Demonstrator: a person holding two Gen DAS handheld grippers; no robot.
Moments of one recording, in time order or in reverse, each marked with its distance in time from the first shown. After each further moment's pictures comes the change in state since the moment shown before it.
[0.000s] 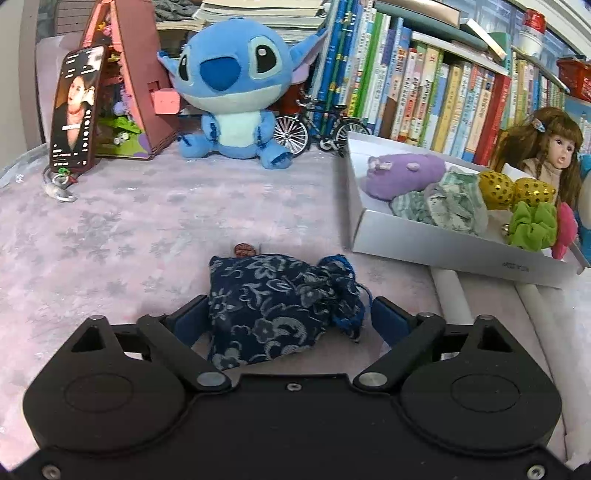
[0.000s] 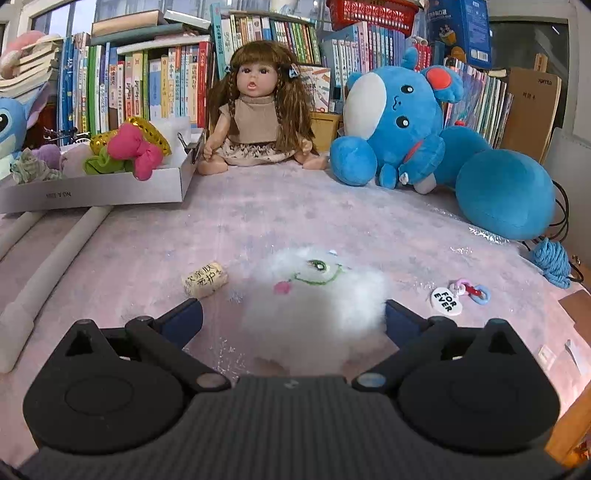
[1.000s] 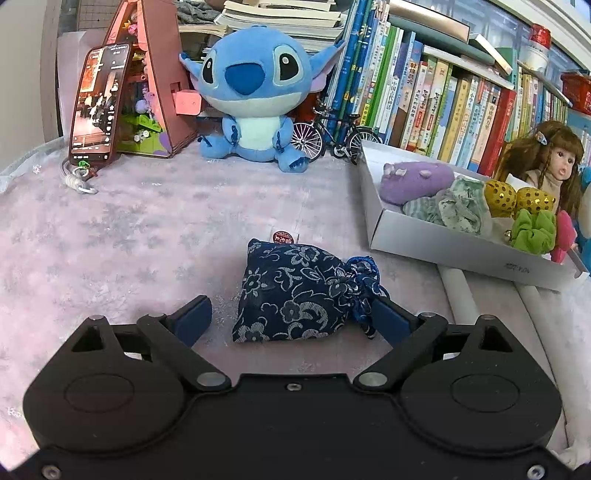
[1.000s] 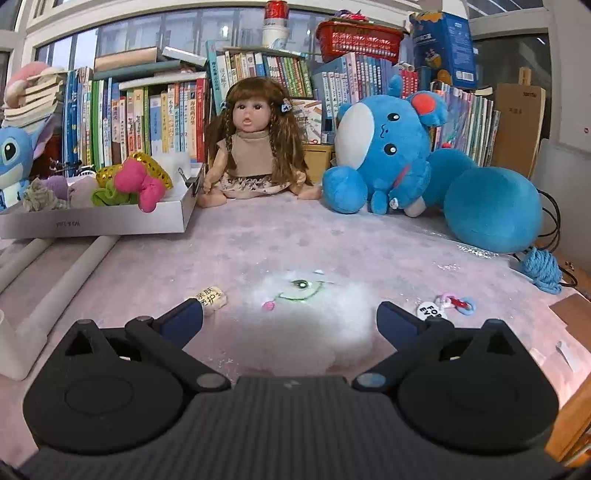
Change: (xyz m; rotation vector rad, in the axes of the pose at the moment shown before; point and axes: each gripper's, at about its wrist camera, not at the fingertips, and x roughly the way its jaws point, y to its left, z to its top) left arm -0.015 0.017 -0.010 -0.038 -0.023 0.009; right arm -0.018 -0.007 -0.005 0.023 -0.115 0.011
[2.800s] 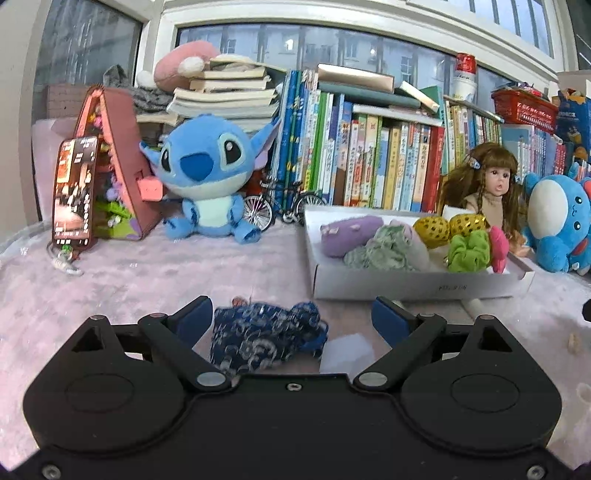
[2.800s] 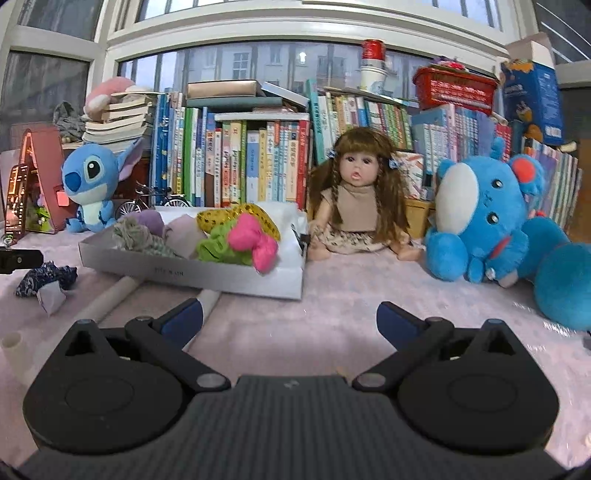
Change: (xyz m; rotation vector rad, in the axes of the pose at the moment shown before) left arm -0.058 -0.013 -0.009 0.142 -0.222 -0.112; right arm -0.010 0.053 0.041 -0.097 -0.100 0.237
